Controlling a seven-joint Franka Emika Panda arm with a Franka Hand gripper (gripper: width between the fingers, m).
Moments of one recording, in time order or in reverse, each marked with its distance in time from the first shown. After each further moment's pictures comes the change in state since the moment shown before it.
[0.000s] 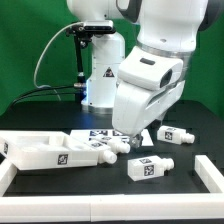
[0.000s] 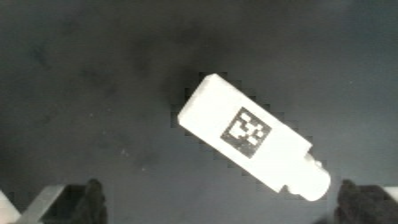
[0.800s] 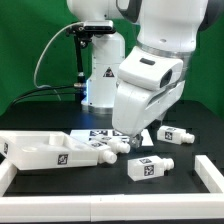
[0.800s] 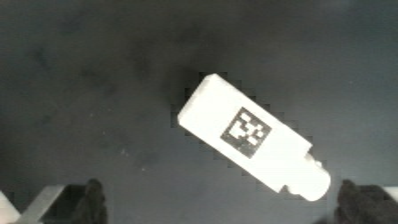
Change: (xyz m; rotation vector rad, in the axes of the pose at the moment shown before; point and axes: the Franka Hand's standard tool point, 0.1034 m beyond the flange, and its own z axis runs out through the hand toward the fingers) arm 0.000 0.000 0.000 0.000 0.000 0.000
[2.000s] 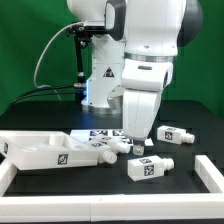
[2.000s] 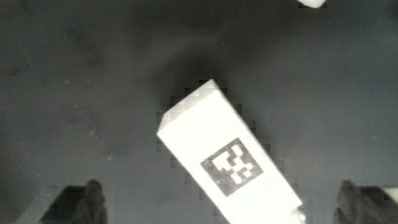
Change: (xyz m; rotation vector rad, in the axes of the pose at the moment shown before) arm -0.009 -0.013 0.027 -0.132 0.140 -0.294
